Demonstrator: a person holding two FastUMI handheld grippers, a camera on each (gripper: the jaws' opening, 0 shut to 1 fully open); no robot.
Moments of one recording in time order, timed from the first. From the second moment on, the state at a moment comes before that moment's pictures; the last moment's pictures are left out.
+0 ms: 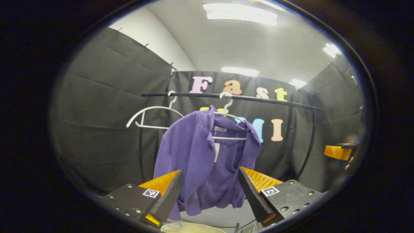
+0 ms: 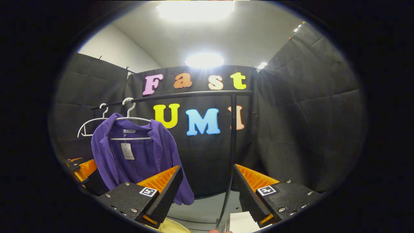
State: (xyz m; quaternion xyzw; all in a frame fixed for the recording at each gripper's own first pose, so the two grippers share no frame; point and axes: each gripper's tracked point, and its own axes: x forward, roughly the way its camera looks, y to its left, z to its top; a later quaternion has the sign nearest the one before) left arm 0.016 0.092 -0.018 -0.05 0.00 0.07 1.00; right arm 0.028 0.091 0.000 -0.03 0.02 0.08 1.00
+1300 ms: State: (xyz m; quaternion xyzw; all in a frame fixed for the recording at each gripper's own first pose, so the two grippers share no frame) left arm 0.173 0.146 -0.010 -0.04 0.05 0.19 0.98; right arm 0.217 0.283 -0.046 0.02 0.08 0.22 0.97
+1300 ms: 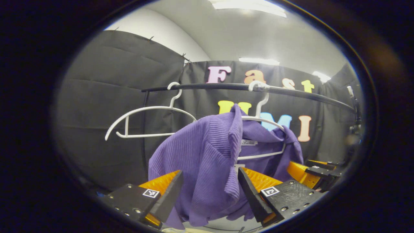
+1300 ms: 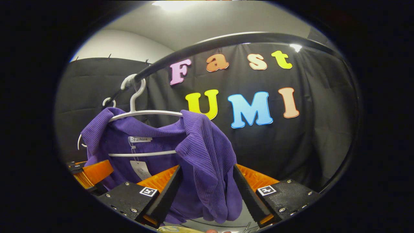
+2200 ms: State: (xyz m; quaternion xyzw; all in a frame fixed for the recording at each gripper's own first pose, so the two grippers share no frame) left arm 0.187 0.142 -0.007 0.00 0.04 0.20 0.98; right arm 0.253 0.321 -0.058 0.07 0.06 0.27 0.96
